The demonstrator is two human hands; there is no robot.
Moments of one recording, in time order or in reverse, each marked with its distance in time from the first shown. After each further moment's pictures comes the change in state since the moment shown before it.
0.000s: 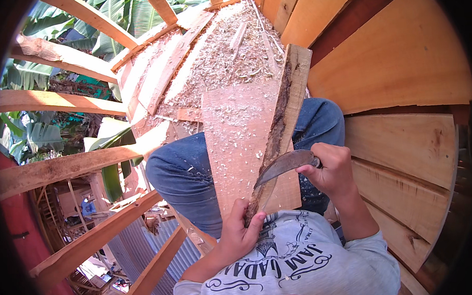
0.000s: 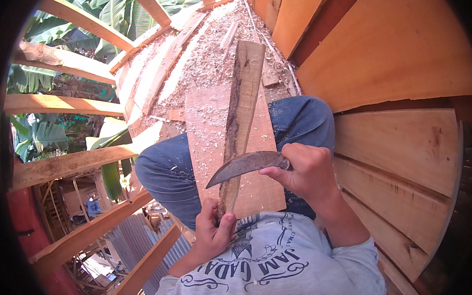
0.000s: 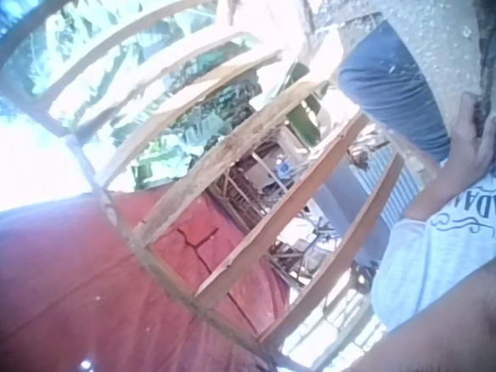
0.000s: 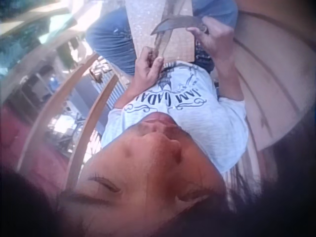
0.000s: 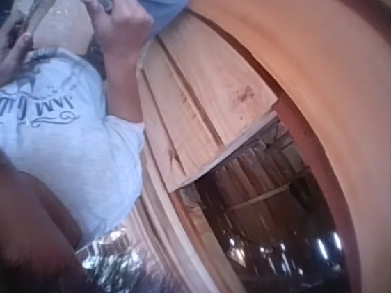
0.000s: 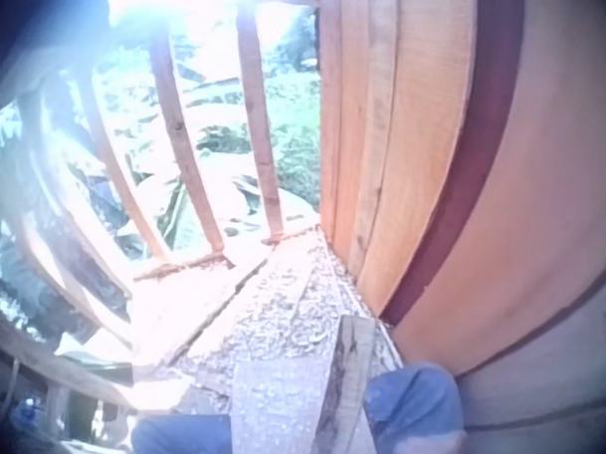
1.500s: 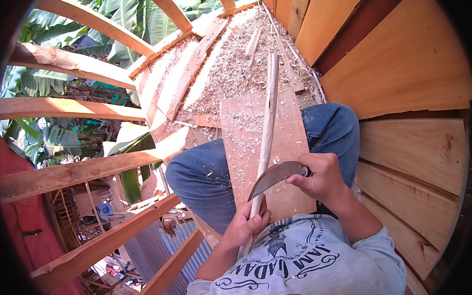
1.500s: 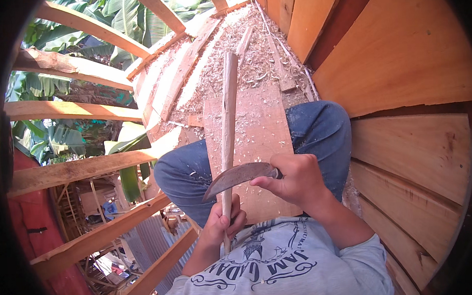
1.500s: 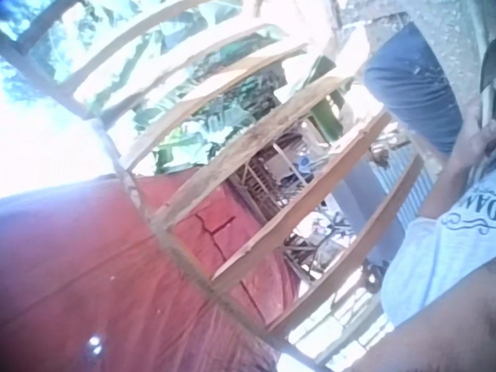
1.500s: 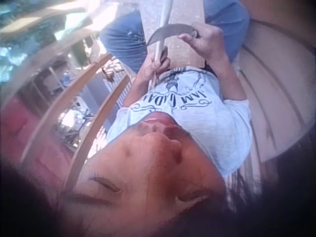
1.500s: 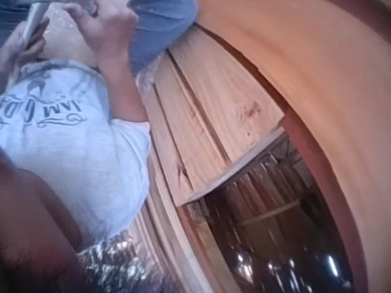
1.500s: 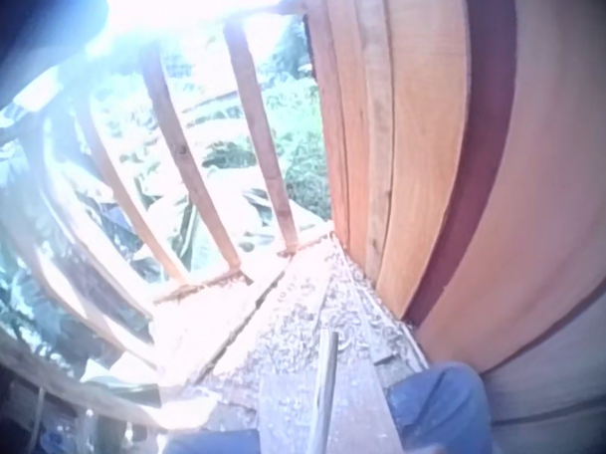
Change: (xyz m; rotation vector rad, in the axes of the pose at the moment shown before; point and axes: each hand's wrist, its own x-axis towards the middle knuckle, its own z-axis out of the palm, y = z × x) left_hand 0.029 -0.016 -0.023 -0.681 -0.389 -0.080; right_hand 0.010 -0.017 0.031 0.266 -0.126 0.076
